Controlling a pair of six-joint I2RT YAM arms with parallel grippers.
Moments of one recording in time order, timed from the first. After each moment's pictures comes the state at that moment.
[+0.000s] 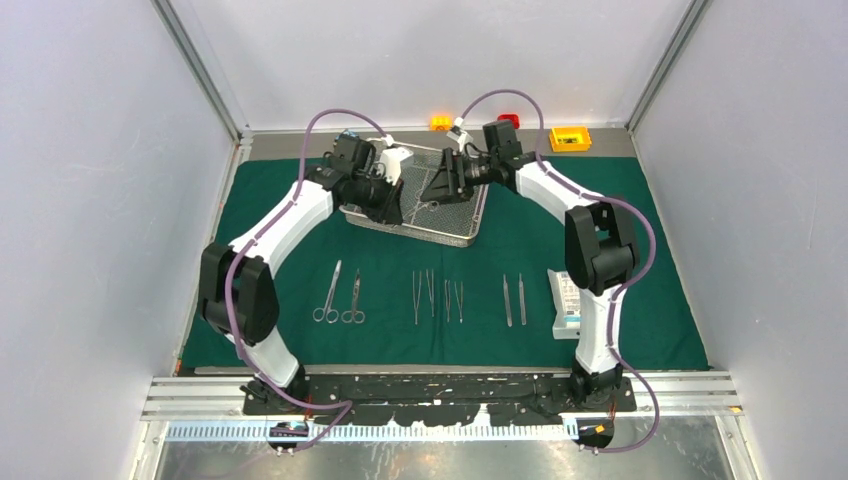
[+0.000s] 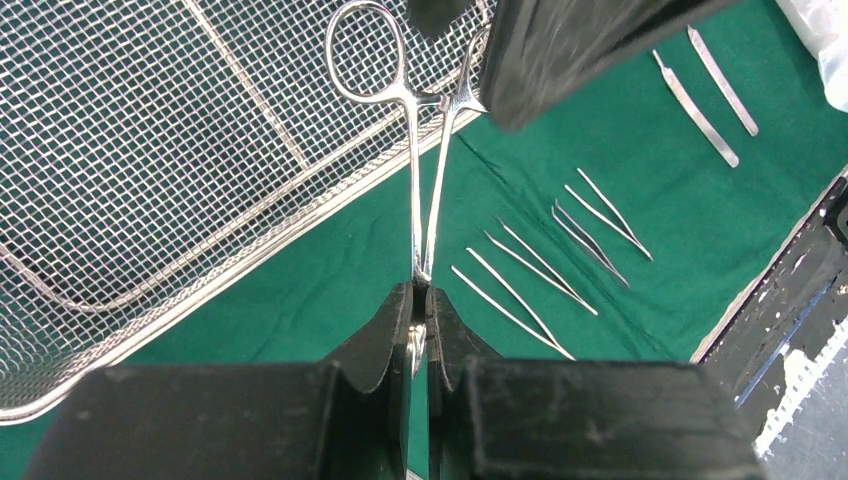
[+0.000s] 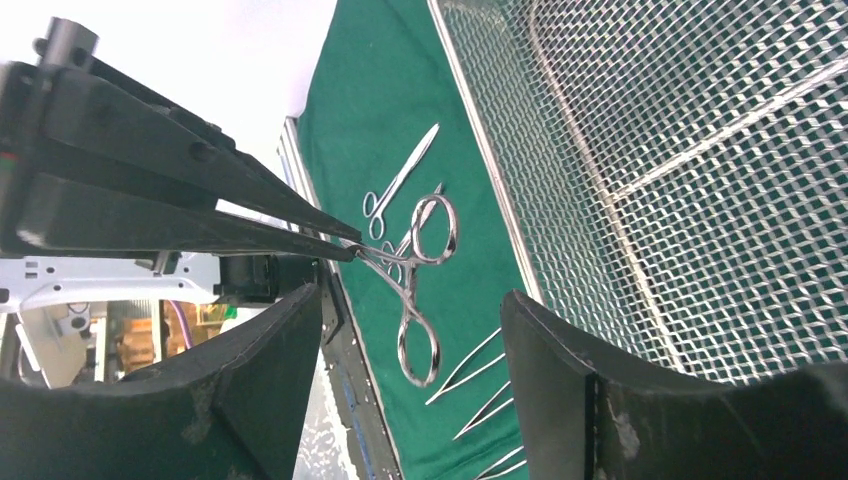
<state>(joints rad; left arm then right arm) -0.39 1.69 1.43 -0.65 0.49 0.19 0.35 2.04 1.61 -0.26 -1.00 0.42</state>
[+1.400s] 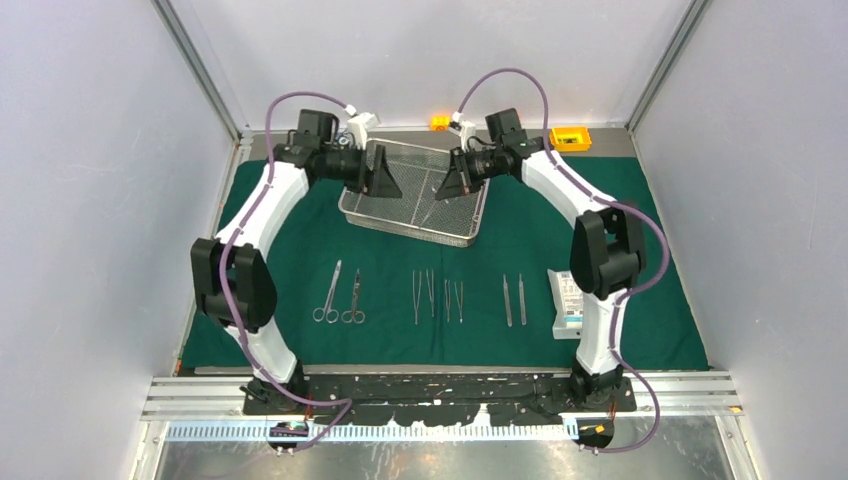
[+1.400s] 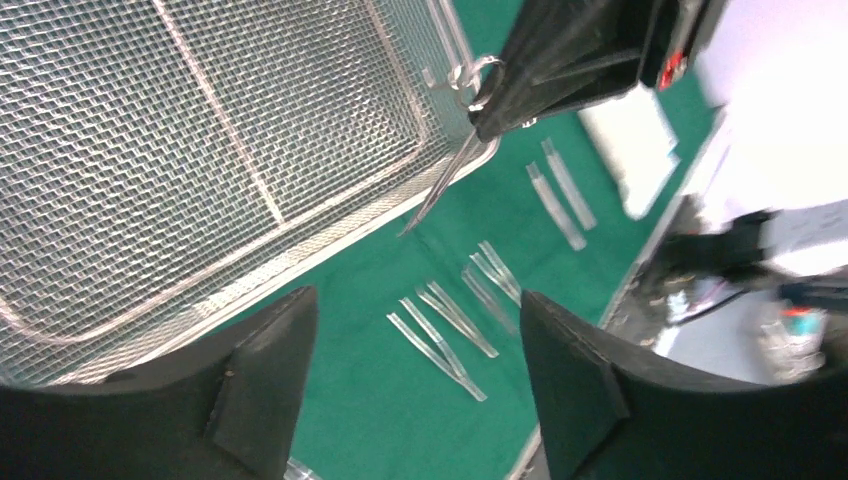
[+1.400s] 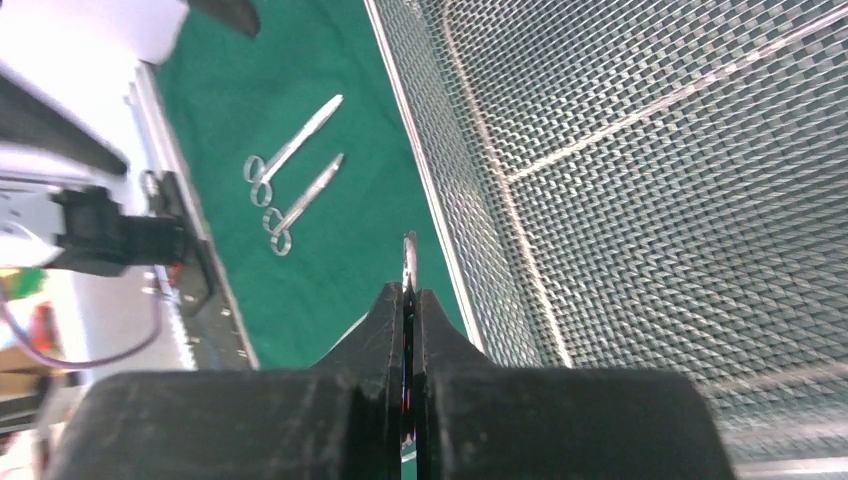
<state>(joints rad) -0.24 1.73 1.56 -0.66 0.74 0.04 0.36 2.03 1.72 -0.52 -0.88 0.08</state>
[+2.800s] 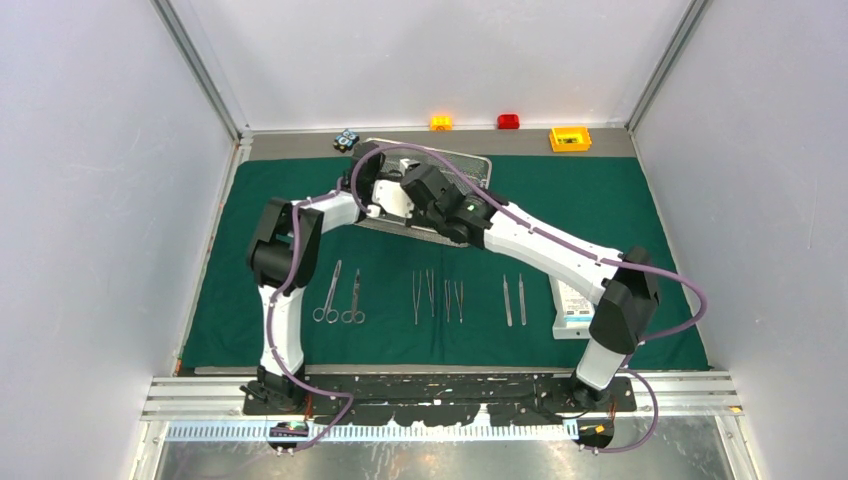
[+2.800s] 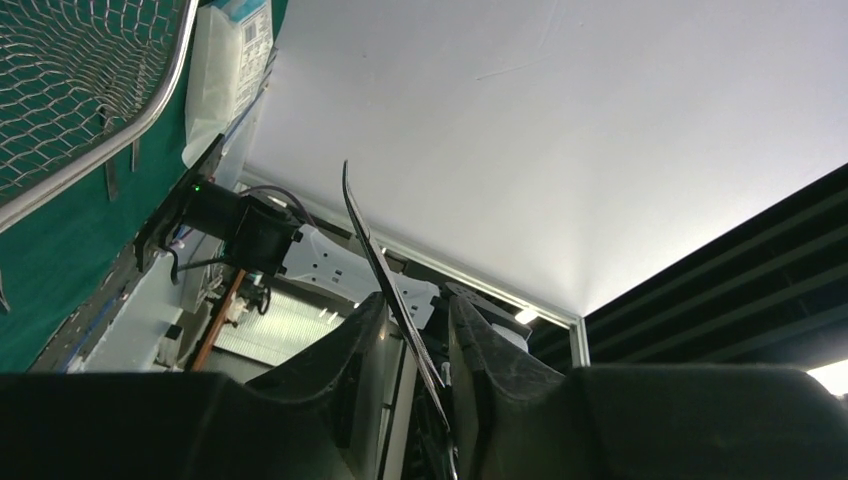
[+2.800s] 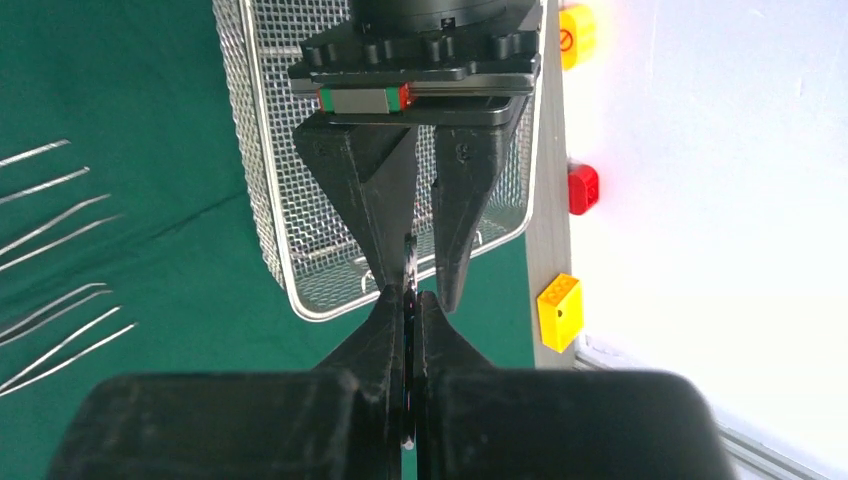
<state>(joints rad) -0.36 2.10 1.36 0.43 1.24 -1.75 0.91 1.71 1.60 -0.65 0.38 -0.70</state>
